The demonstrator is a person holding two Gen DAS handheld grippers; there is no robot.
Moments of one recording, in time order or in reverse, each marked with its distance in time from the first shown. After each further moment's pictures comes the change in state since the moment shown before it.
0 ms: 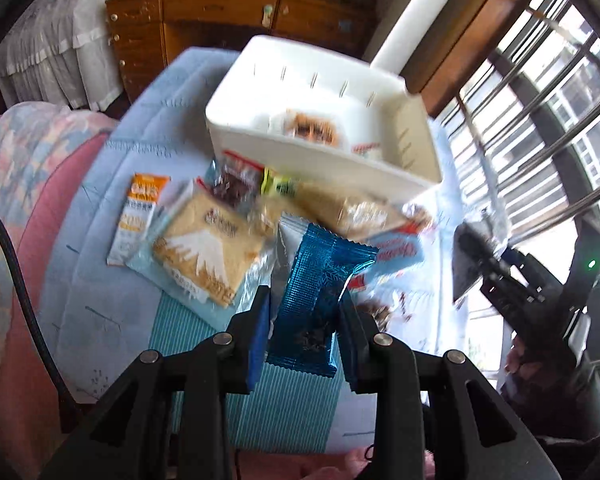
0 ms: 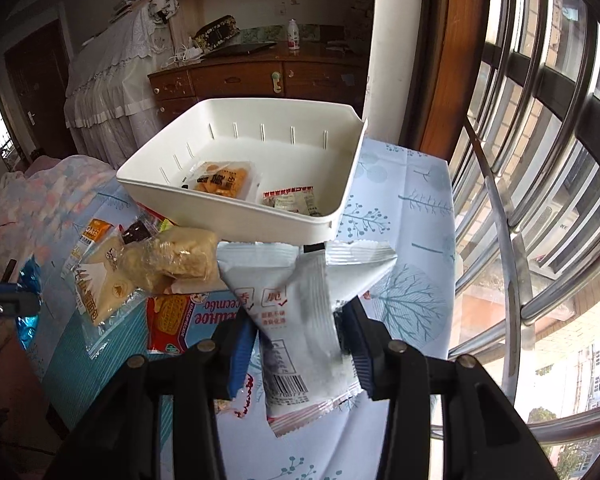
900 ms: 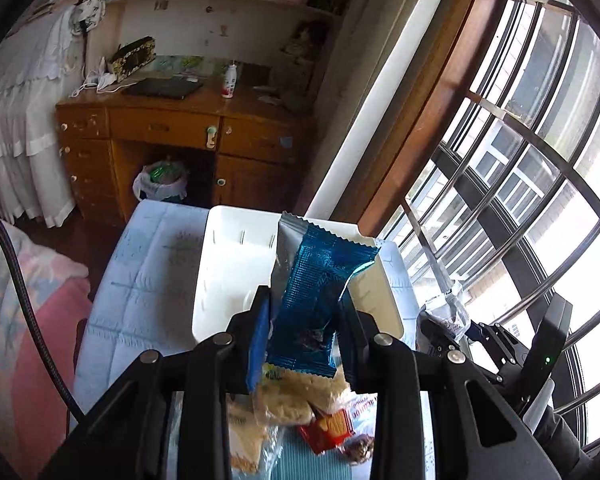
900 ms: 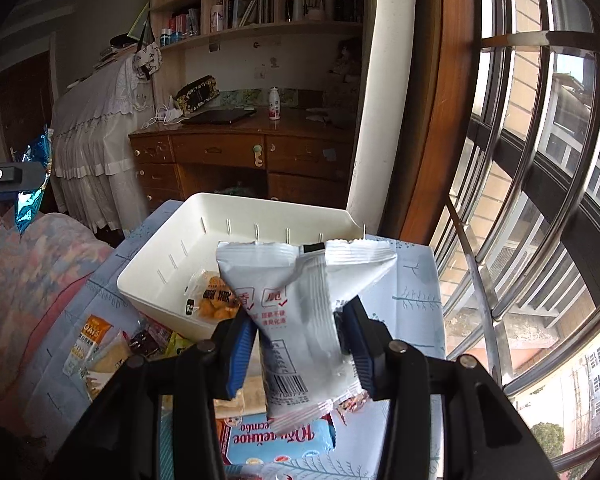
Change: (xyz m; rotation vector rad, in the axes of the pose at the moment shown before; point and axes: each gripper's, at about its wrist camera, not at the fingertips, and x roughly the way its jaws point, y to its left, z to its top) left arm -0.038 0.016 0.161 0.173 -0.310 -0.193; right arm -0.019 0.042 0.081 0.039 -0.222 -0.122
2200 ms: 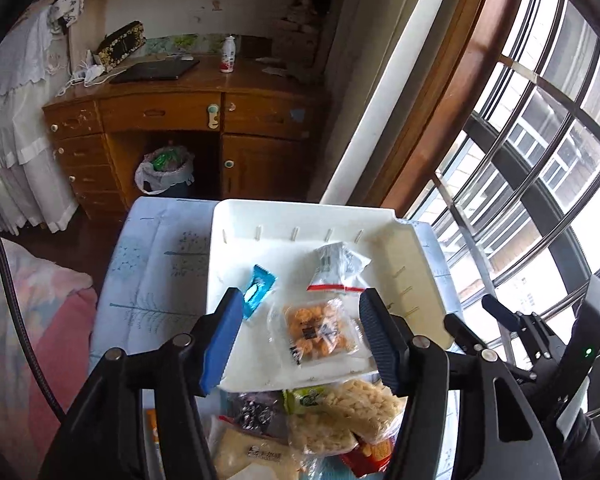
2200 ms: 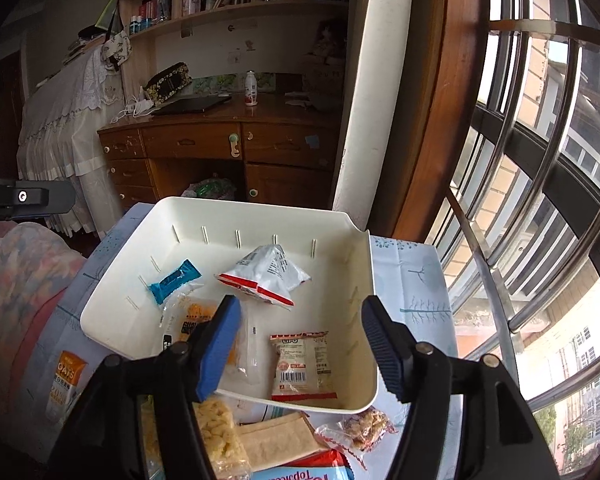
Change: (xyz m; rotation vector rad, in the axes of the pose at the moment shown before) left arm 0.081 0.024 0.022 0.055 0.111 0.074; right arm 0.063 0.011 0.028 0.055 0.078 -0.073
